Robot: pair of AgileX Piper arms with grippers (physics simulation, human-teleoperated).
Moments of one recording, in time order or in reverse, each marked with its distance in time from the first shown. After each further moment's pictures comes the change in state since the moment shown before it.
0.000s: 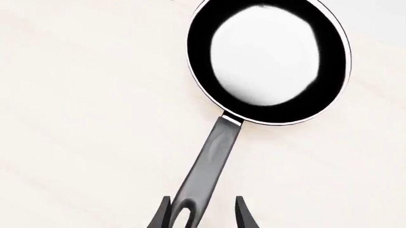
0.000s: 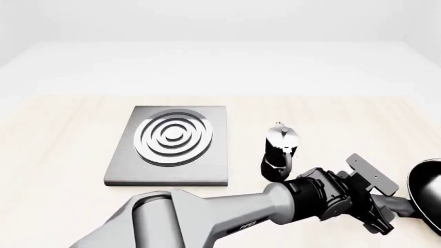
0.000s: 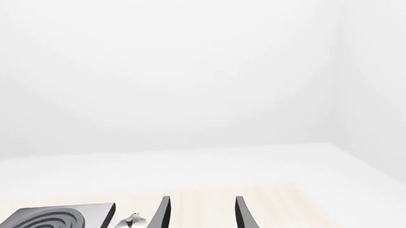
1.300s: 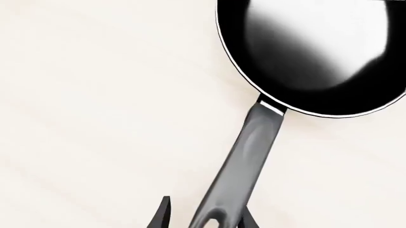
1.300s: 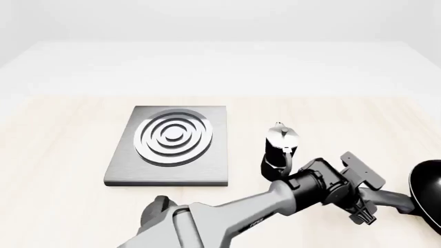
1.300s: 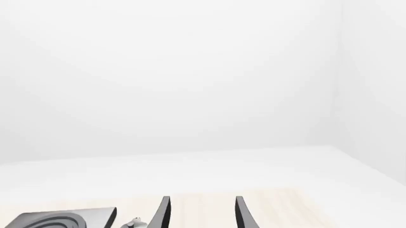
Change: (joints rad) left arm 0.051 0.287 -0.510 0.385 0.054; right arm -0.002 0.000 -0.038 0.026 0.007
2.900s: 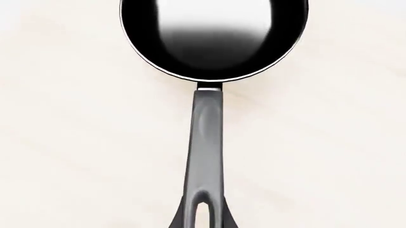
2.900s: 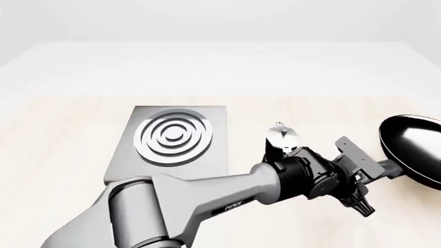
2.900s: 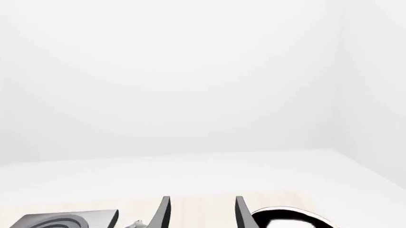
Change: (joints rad) left arm 0.004 -0.375 0.572 -0.313 0.040; right arm 0.010 0.000 -0.038 0.028 -0.005
